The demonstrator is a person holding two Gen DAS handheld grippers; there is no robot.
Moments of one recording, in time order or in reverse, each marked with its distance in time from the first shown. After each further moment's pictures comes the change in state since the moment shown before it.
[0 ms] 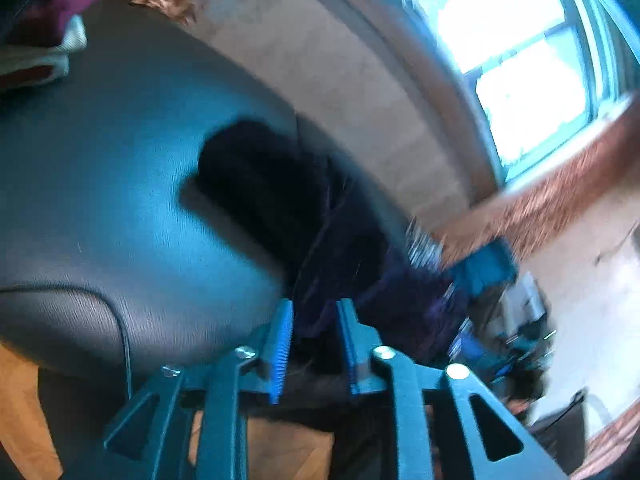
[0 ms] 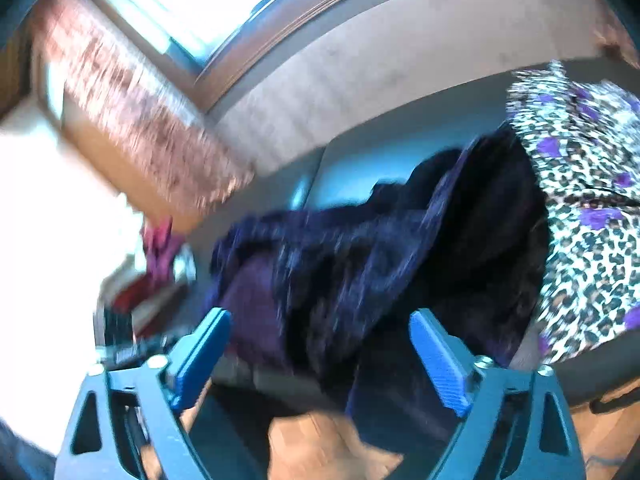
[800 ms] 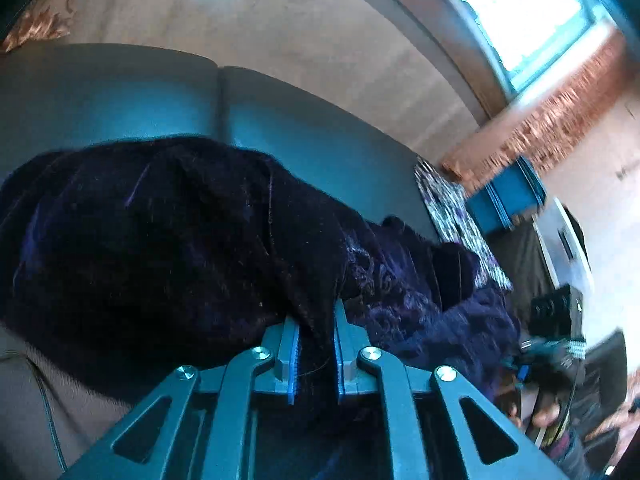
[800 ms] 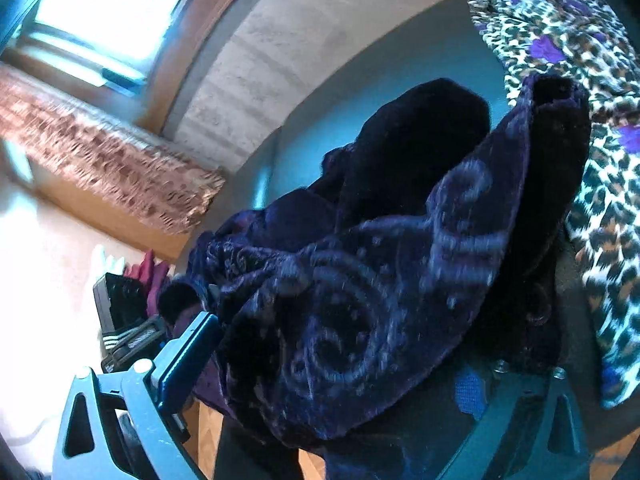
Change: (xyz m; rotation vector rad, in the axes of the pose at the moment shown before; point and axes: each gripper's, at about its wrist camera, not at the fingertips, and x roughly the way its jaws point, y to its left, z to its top) left arm 0.193 -0.062 0.065 0.271 0.253 0.123; right arm 0.083 -0.038 0.012 0.190 0.107 -0.015
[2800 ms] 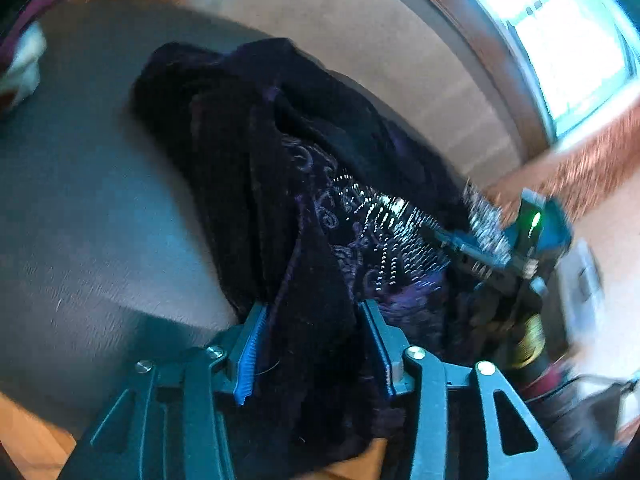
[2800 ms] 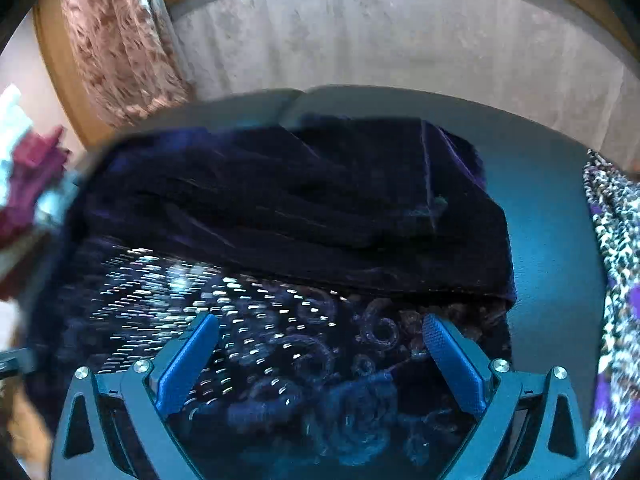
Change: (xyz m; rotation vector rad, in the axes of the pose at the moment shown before) left arm -0.086 0.061 -0.083 -0.115 -0.025 0.142; right arm 0.135 0.092 0.024 -0.603 0.035 -0.427
